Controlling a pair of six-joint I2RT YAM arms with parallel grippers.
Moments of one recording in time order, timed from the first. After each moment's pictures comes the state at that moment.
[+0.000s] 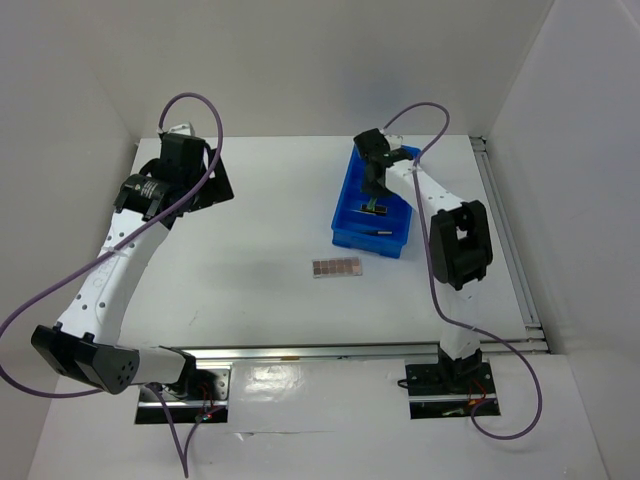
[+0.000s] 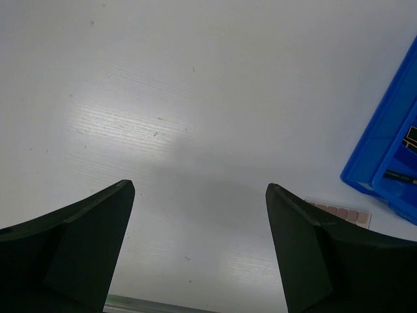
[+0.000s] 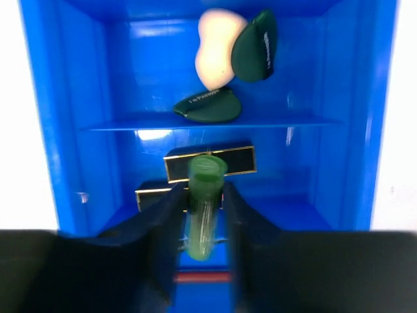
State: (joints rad) left arm -0.28 1.33 1.55 -0.98 -0.34 -0.50; right arm 0.38 2.05 1.76 -0.70 0.40 0.56
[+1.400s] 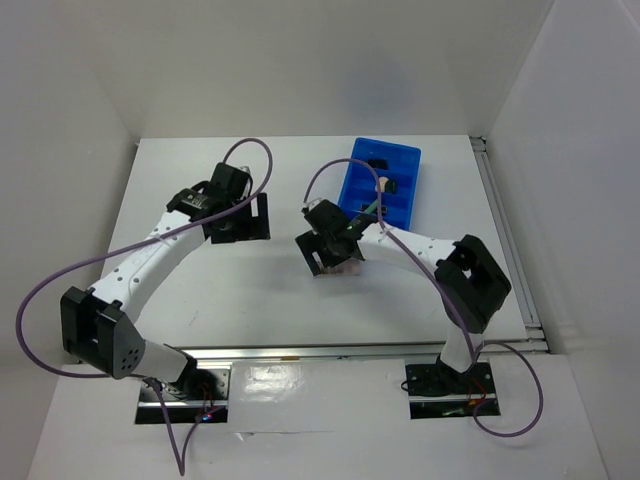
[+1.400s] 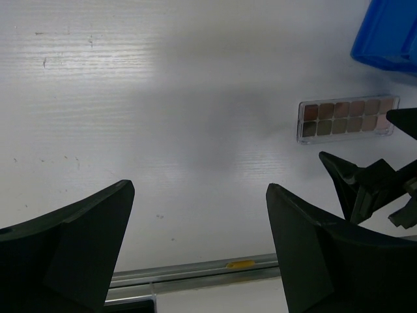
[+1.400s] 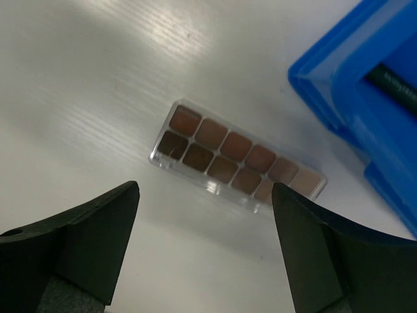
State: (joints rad) left arm -0.40 1.42 1.30 -0.87 -0.08 -0.48; right arm 0.80 1.75 1.23 -0.52 0.15 0.25
